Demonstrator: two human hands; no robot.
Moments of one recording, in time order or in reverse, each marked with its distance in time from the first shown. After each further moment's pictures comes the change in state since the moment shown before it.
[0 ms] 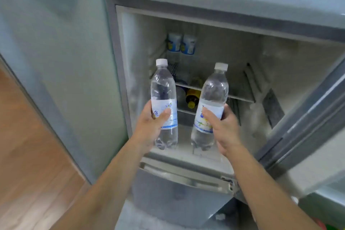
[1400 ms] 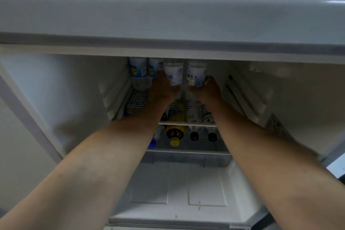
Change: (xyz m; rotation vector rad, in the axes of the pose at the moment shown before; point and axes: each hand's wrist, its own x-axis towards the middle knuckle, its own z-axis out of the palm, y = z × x) left_hand 0.312 0.012 0.143 0.820 0.035 0.307; right_hand 0.301 -0.002 0.001 -0.549 0.183 -0.016
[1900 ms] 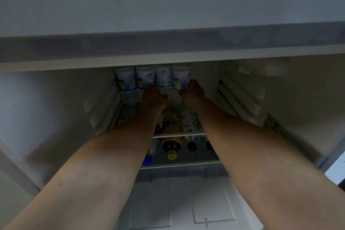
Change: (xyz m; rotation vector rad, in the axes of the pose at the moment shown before) left_hand 0.036 -0.012 0.018 0.164 -0.104 -0.069; right_hand 0.030 -0.009 0.022 -0.070 -0.016 -0.037
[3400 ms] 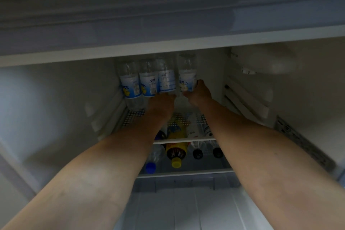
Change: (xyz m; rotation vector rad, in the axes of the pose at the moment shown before) left_hand -0.001 -0.001 0.003 0.839 -0.111 0.471; right_hand 0.021 0.007 -0.006 -0.001 0.024 -0.060
